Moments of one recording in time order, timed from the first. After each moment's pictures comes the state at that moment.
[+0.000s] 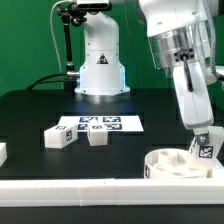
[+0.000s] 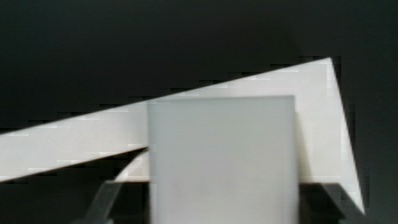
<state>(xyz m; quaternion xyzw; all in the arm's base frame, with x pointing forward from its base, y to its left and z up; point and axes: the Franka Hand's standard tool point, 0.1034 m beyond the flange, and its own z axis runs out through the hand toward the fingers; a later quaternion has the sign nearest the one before) 0.631 0.116 0.074 -0.59 0.80 0.07 0.13</state>
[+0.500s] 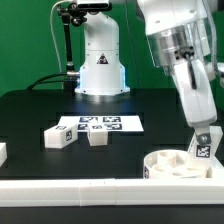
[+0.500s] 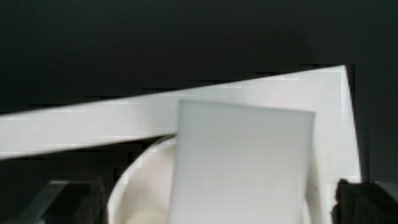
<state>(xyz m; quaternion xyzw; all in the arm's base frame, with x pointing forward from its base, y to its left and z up) 0.625 0.112 0.085 -0.65 0.75 0.08 0.12</state>
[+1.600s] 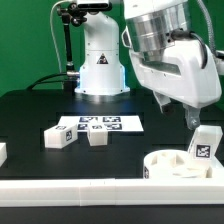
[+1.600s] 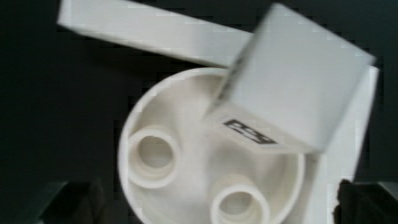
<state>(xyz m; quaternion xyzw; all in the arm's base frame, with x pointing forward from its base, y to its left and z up) 0.608 0.076 0.095 -0.82 0.56 0.08 0.10</state>
